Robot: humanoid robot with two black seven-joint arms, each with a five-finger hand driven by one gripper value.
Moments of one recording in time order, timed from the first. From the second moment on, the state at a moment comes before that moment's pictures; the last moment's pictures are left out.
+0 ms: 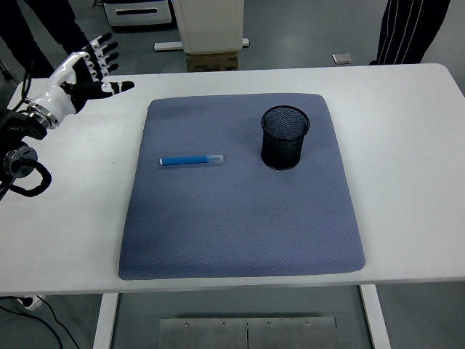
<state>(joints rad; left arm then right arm) -1.09 0.40 -0.03 -0.48 0.09 -0.32 -0.55 0.01 0.00 0.42 0.22 0.10 0.06 0.11</state>
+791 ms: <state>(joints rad) -1.49 0.32 0.73 -0.79 0.09 -0.24 -0.55 0.01 0.00 0.42 0.22 0.10 0.06 0.12</state>
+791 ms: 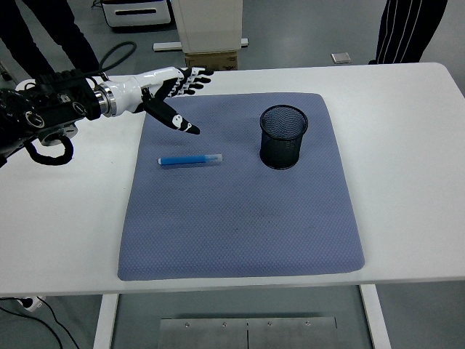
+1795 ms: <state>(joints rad) -1.51 0.26 0.84 -0.84 0.32 -0.12 -0.37 0.01 0.00 0.42 0.22 0.10 0.06 0.12</state>
